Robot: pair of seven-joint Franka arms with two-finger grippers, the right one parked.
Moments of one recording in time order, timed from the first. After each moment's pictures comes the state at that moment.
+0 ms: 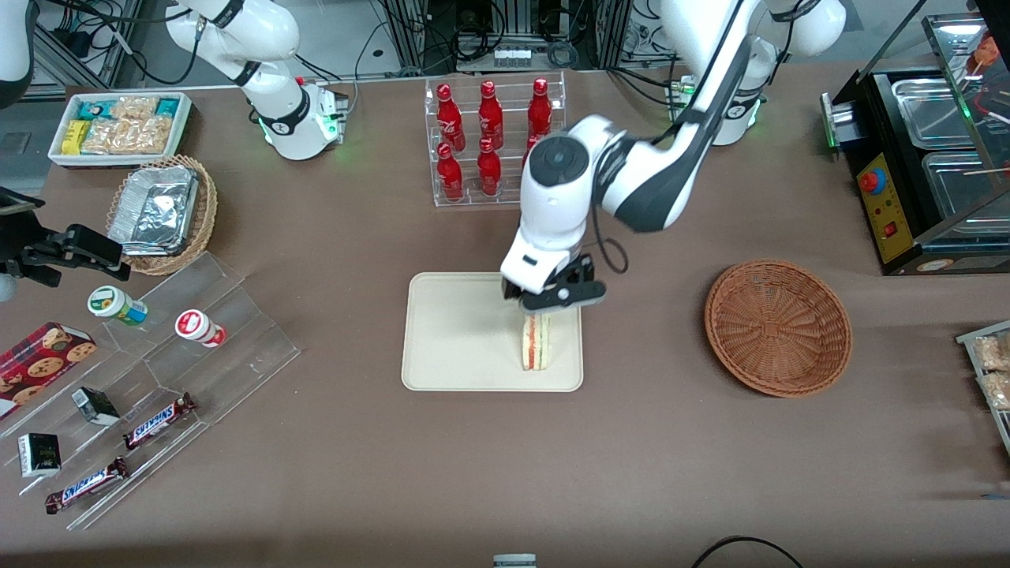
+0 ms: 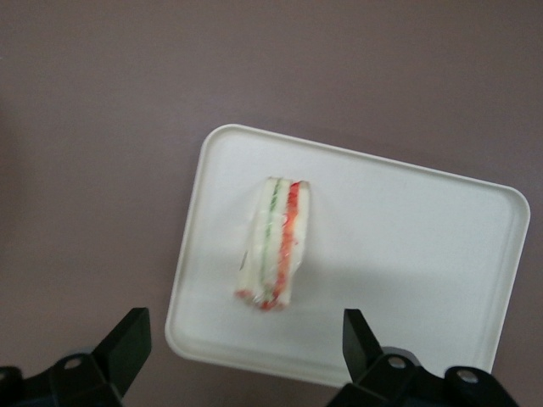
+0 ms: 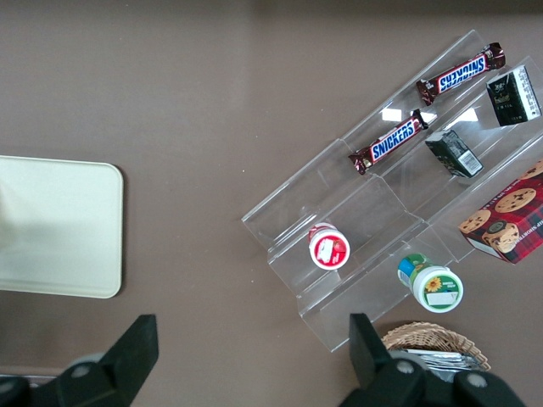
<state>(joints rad) -0.76 0.41 0.06 -1.58 0.05 2.06 -0.96</state>
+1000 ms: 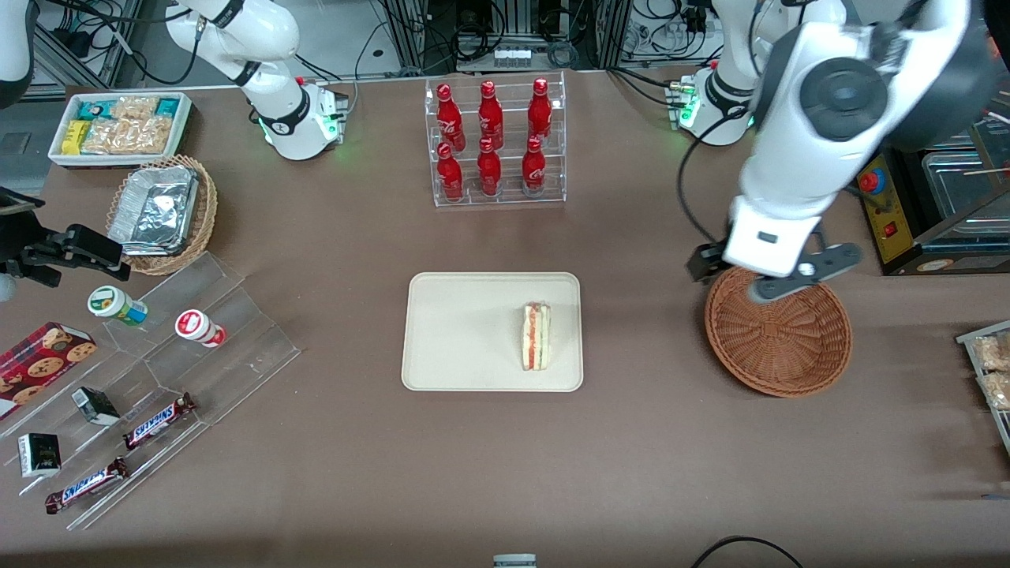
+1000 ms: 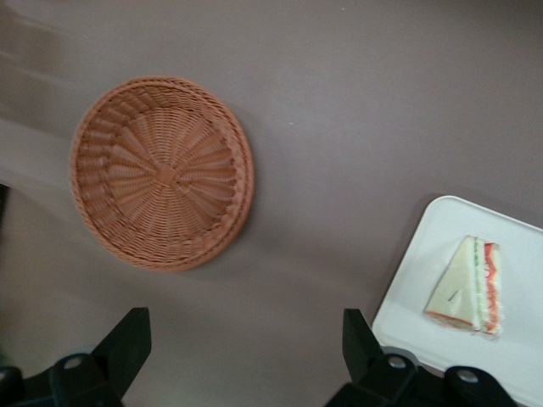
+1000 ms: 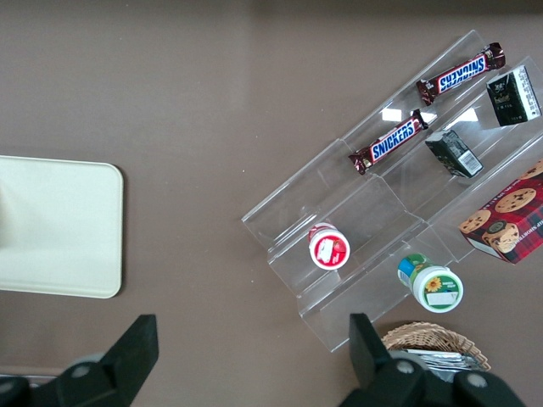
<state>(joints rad) -0.75 0.13 0.43 -1.58 0.05 1.65 -0.66</state>
